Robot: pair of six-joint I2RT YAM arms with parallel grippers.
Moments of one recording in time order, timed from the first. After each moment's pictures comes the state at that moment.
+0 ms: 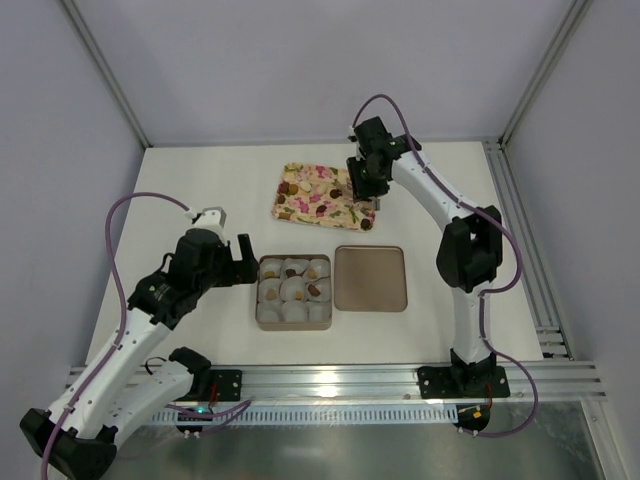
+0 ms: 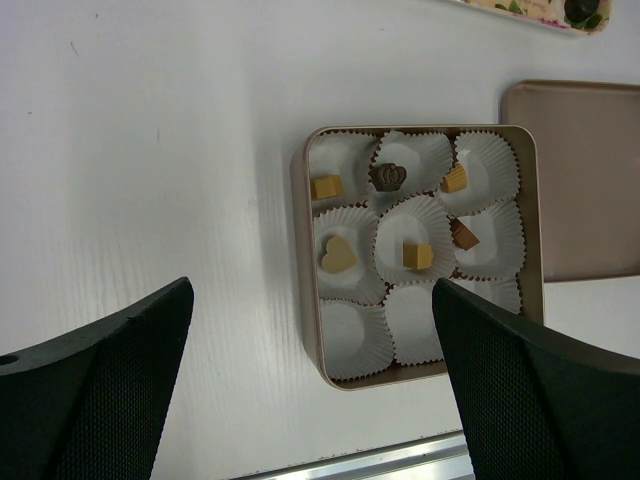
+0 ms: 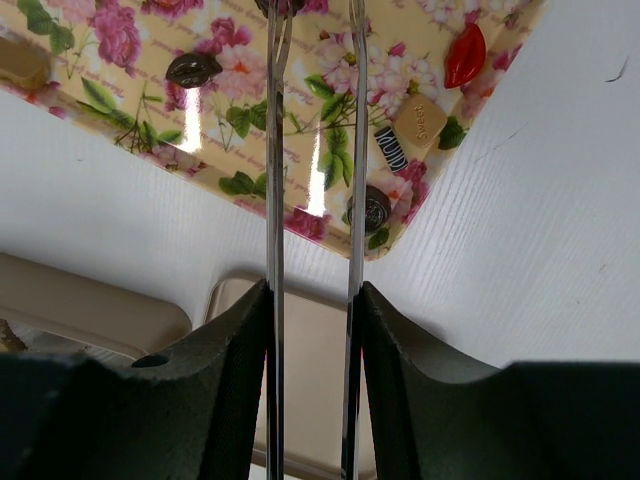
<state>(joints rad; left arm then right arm) -0.49 0.79 0.83 -0.72 -0.17 -0.44 0.44 2.08 1.98 -0.95 0.00 0.19</state>
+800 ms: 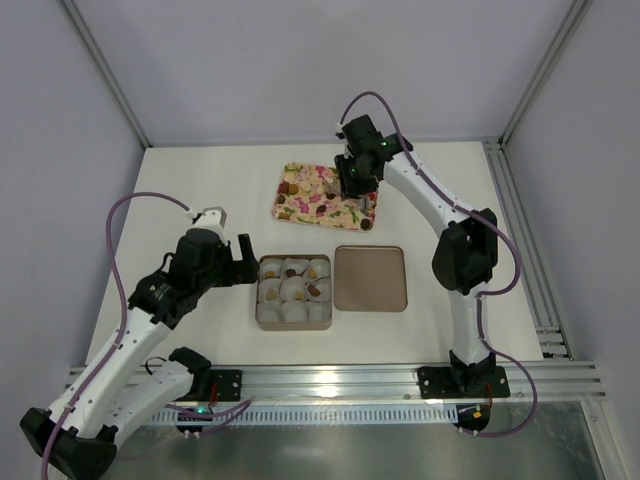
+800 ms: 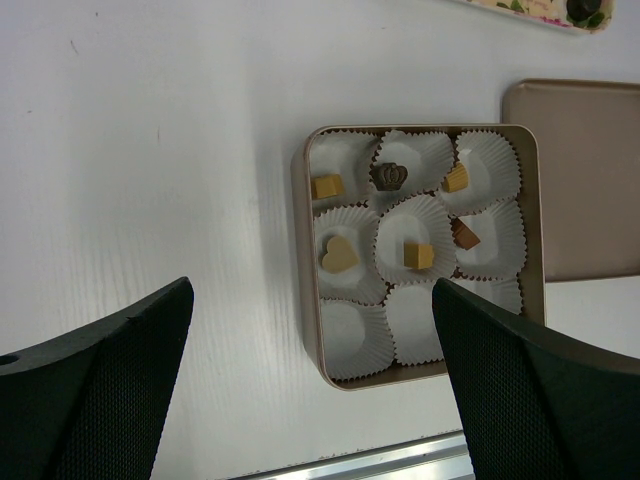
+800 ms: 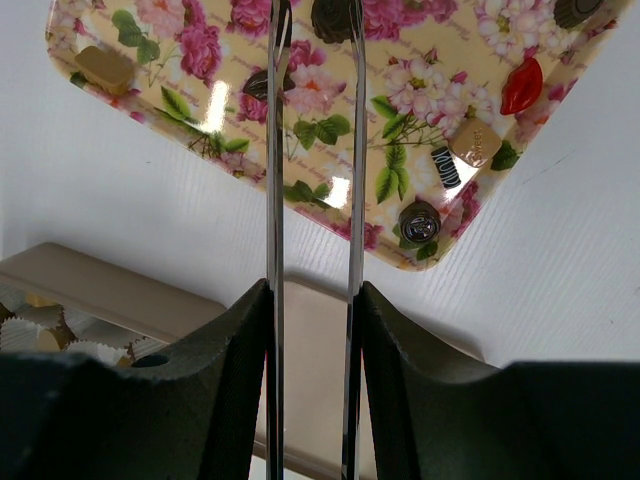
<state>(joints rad) -0.49 0.79 0.83 -0.72 -0.17 -0.44 0.50 2.09 2.04 -0.95 0.00 0.21</state>
